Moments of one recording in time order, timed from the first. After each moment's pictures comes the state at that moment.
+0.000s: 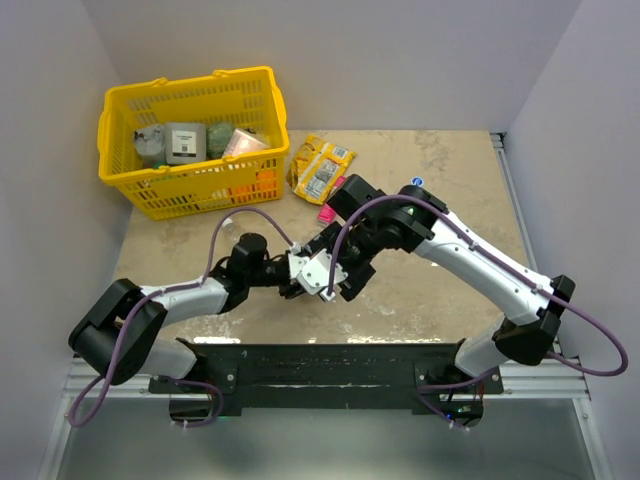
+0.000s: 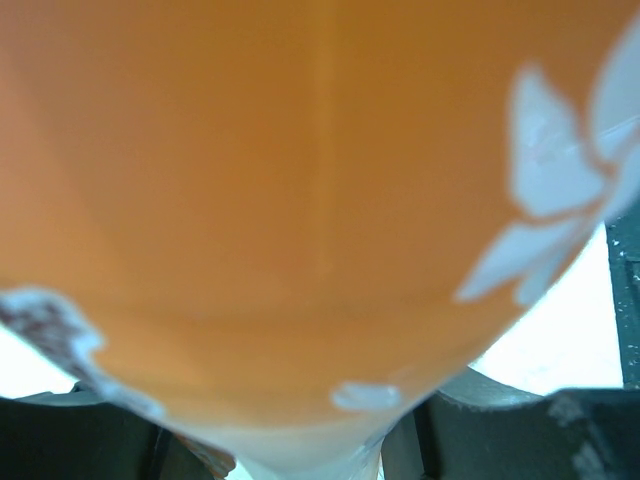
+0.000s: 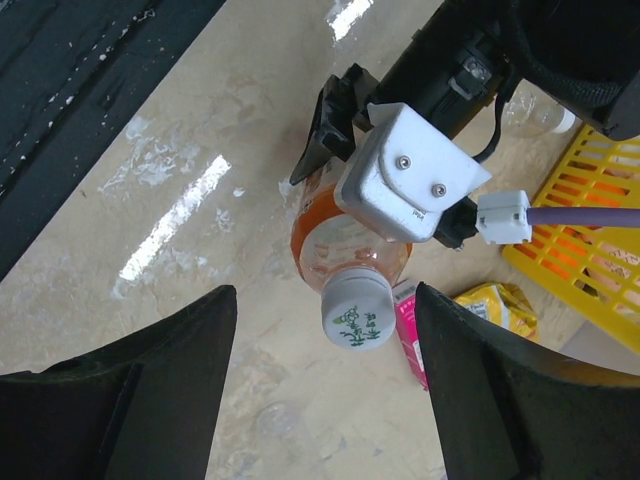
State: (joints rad) left arm -0.61 1.37 0.45 0.45 0.67 0.50; right arm 0.96 1.52 1.74 -1.32 -0.37 -1.37
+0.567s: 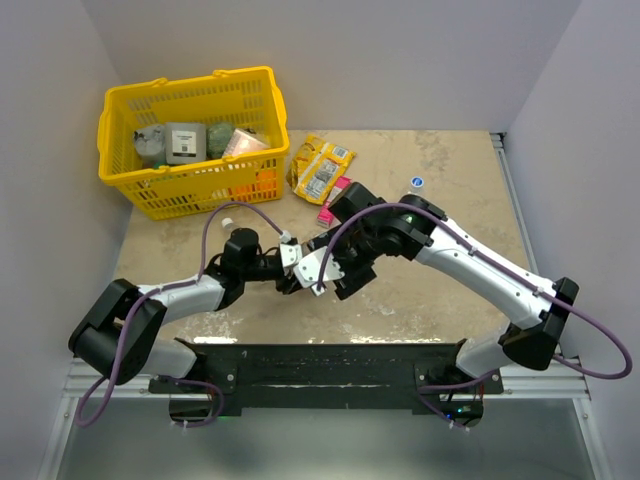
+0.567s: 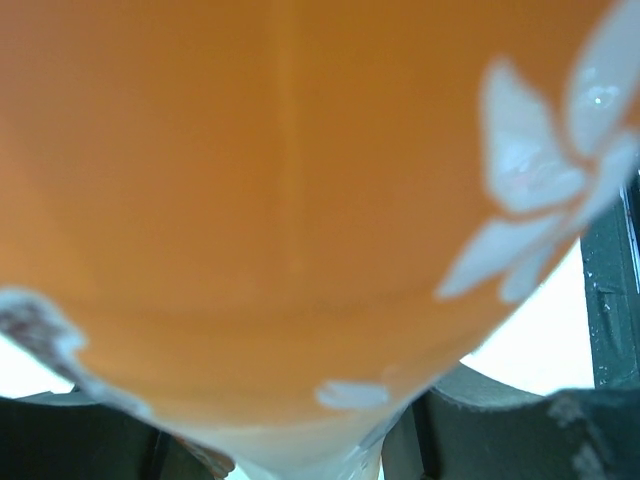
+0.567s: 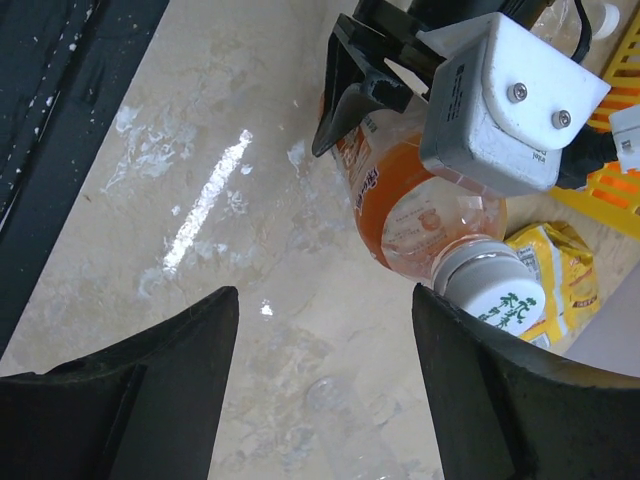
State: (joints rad) left arm -0.55 1.37 0.45 0.51 0.76 0.38; right arm 0.96 1.47 1.62 -1.21 -0.25 -1.19
